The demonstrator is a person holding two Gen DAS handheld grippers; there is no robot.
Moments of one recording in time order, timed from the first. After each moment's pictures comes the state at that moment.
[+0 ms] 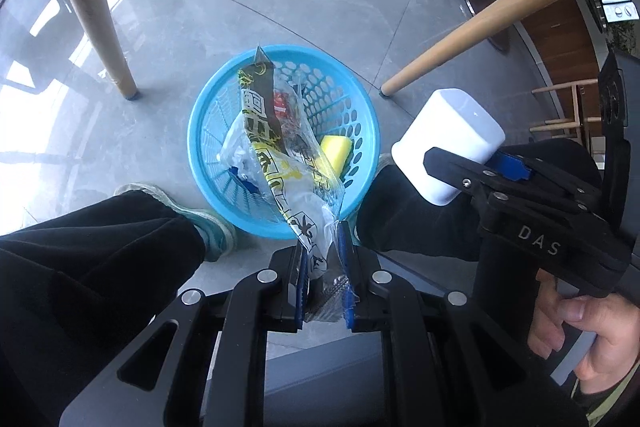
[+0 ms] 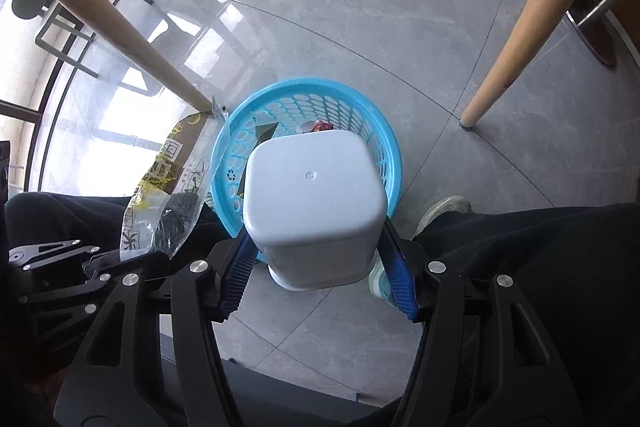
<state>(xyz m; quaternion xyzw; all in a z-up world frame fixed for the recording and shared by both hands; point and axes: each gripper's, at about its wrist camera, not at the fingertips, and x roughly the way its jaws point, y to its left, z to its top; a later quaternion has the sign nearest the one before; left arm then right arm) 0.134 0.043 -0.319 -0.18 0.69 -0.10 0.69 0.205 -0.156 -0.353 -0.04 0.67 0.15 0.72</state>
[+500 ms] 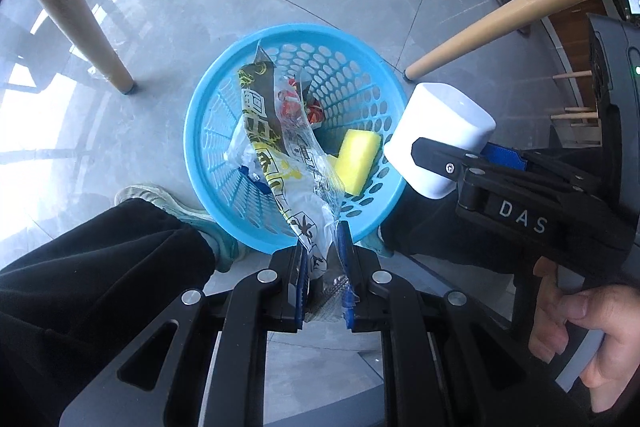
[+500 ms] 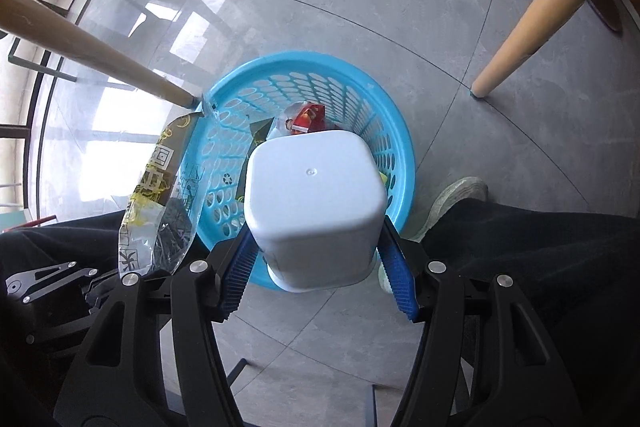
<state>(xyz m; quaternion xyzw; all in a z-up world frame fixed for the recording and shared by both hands) 0.165 0.034 -0.374 -0.15 0.73 -0.09 0.66 0.244 -0.151 -0.433 -0.01 0.72 0.12 0.68</state>
